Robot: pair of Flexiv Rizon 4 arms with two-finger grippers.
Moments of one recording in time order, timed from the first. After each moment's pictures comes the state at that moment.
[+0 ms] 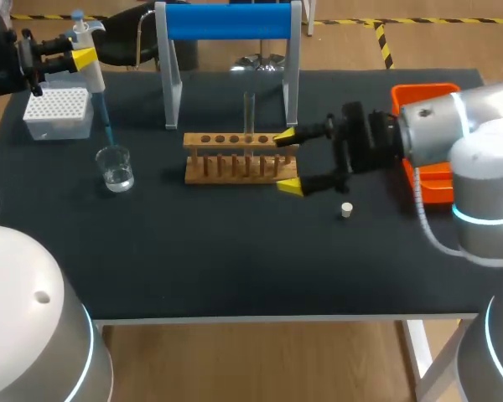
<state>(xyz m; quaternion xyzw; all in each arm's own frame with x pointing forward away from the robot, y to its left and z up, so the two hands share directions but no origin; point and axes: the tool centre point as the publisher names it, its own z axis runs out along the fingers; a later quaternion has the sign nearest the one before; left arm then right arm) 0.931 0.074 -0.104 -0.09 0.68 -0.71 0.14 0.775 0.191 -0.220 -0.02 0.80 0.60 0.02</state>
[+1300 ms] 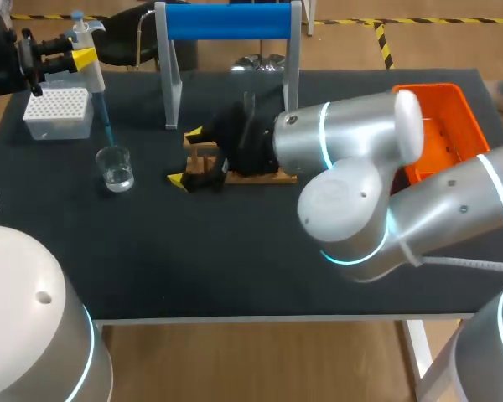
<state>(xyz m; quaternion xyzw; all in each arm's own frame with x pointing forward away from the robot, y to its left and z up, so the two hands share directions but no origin) 0.931 0.074 -0.104 -0.09 0.68 -0.71 0.14 0.815 0.346 -0.251 0.09 0.84 0.53 0.11</state>
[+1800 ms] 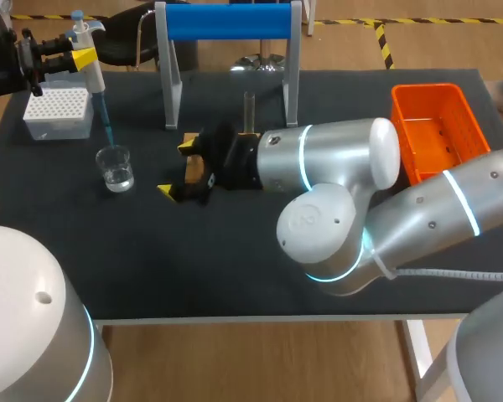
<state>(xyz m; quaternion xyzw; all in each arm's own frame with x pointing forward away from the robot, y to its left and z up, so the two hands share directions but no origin) 0.931 0.074 -0.104 -0.09 0.68 -0.71 0.14 0.824 0.365 -0.285 0.11 0.83 0.53 0.12</state>
